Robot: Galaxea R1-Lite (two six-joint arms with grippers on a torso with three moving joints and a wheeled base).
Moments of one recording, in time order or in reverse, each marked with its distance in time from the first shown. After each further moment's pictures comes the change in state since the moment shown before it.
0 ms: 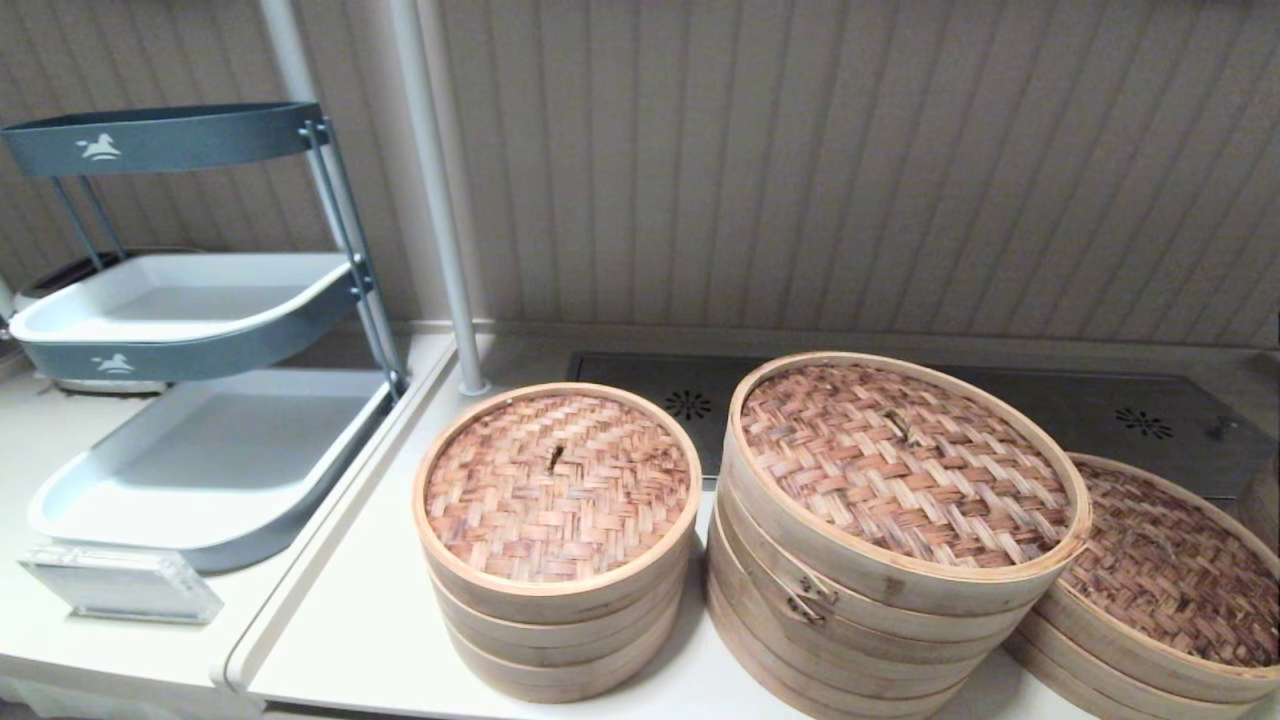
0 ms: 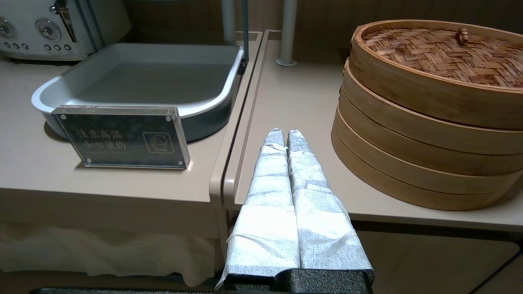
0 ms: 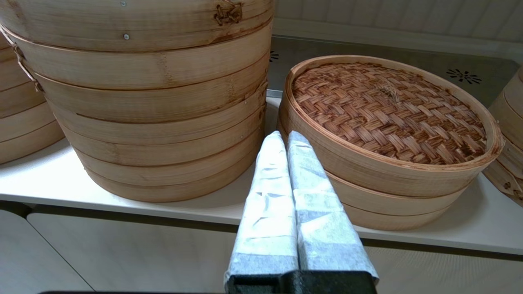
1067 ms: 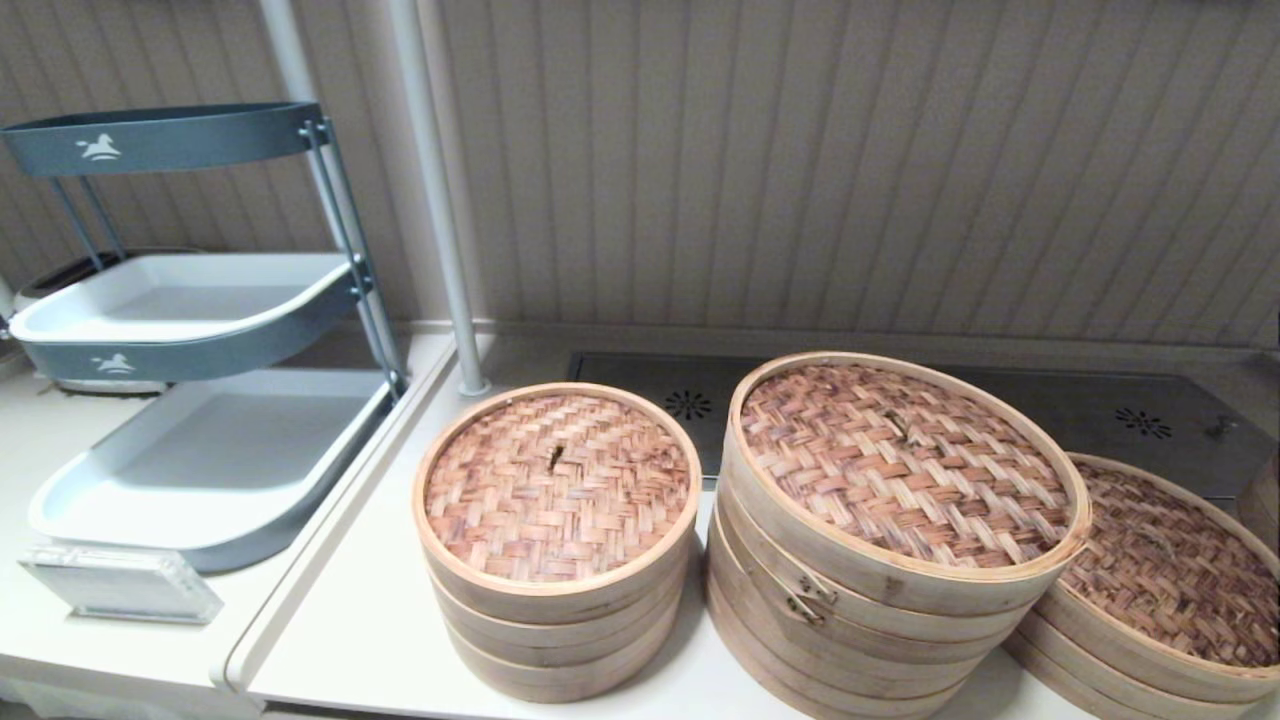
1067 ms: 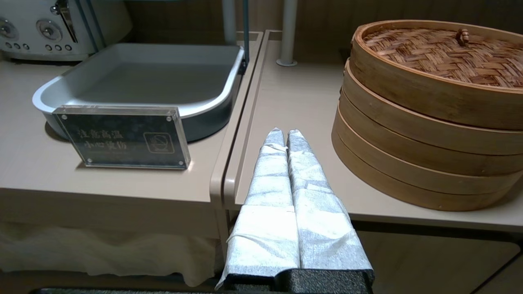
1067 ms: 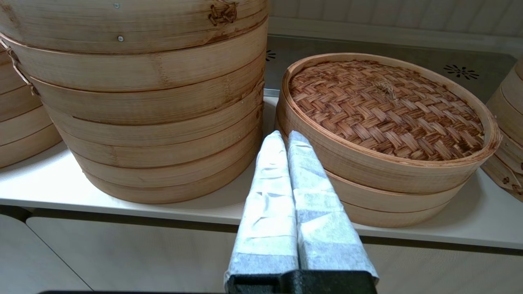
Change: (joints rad) left arm 0.000 0.000 0.000 0.000 0.001 0.000; right arm -0.001 0.001 0.000 0.003 -0.010 0.009
